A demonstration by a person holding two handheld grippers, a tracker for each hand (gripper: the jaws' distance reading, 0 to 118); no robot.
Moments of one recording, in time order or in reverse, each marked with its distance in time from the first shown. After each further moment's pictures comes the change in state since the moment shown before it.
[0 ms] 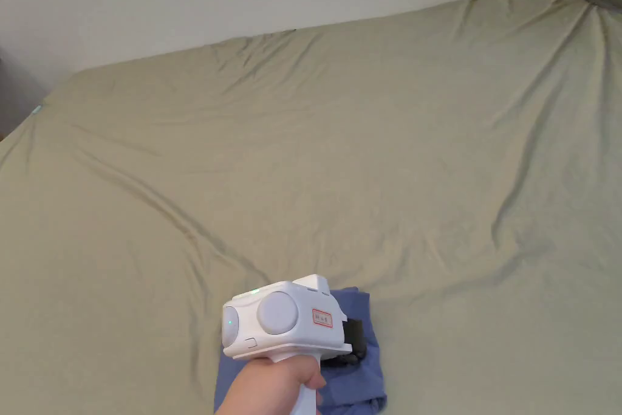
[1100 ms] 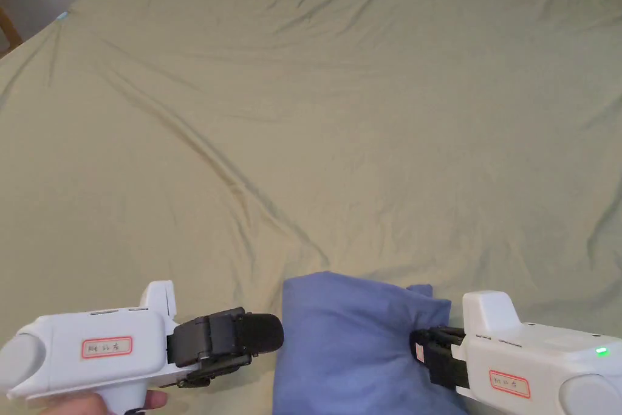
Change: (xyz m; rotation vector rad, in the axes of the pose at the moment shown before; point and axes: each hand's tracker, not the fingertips) left arm -0.255 -0.025 0.109 0.093 -0.539 0.281; right arm -0.001 0.045 -0.314 -0.351 0.066 -0.022
